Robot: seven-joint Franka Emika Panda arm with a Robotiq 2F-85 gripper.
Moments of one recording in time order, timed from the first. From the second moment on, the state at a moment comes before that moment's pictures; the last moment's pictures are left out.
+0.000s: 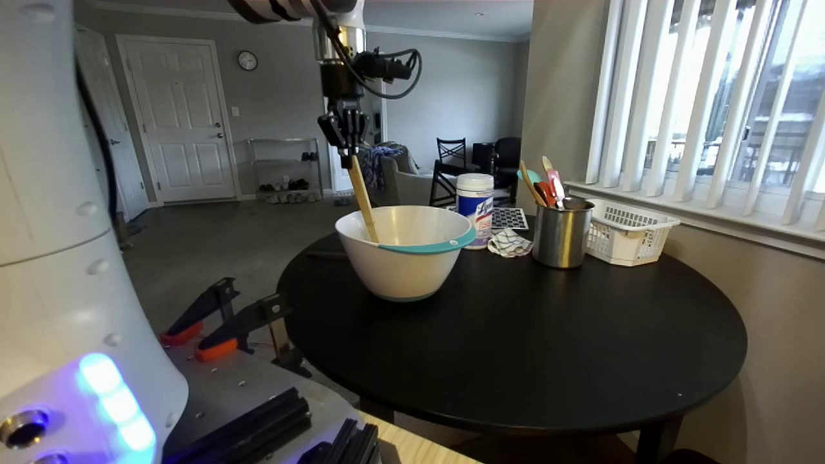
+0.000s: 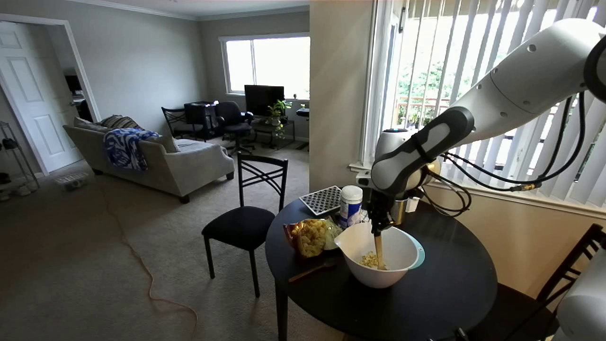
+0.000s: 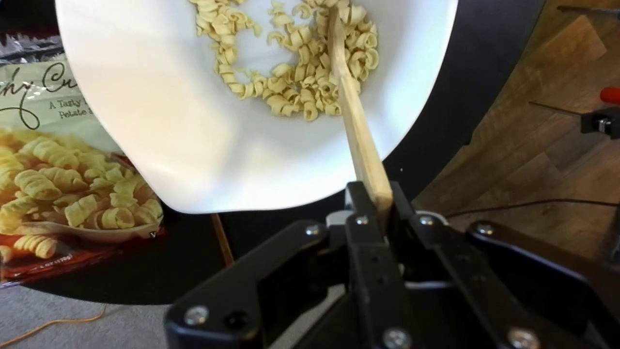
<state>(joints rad) 0.10 0.02 0.12 -2.44 0.00 2.51 -1.38</state>
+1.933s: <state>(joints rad) 0.10 0.15 0.12 -2.32 0.16 2.63 -1.10</state>
